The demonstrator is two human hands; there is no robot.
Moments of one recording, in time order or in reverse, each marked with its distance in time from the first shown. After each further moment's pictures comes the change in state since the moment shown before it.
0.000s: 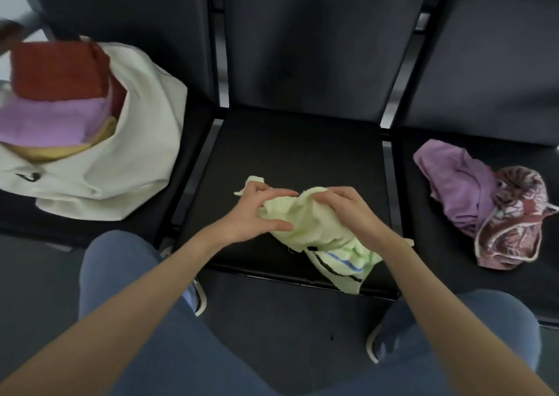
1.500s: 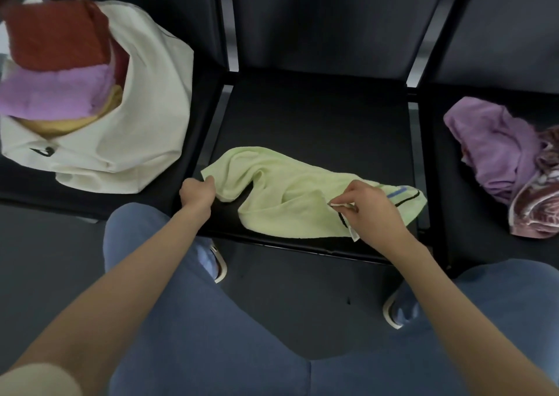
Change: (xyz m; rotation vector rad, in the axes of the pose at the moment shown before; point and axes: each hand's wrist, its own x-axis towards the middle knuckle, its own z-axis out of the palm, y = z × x) left_hand 0.003 -0.120 -0.038 -0.204 0.837 -0.780; right_hand -0.015 0.052 0.018 -0.802 0.181 -0.167
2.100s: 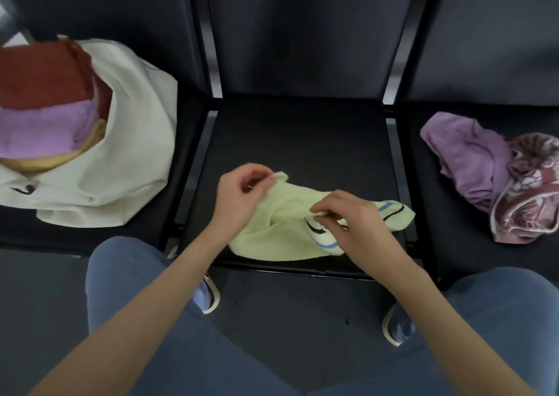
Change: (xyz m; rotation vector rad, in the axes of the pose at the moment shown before) left_hand -0.111 0.075 0.003 -0.229 -0.494 0.776; right_hand -0.014 -0.021 -0.022 0.275 0.171 -0.284
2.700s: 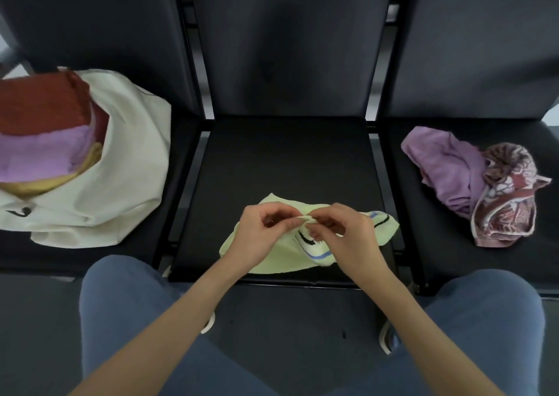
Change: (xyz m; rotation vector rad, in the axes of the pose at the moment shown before) left_hand -0.034 0.022 0.033 -0.158 -0.252 0.012; right_hand -0.011 -0.007 0.000 0.288 0.191 0.205
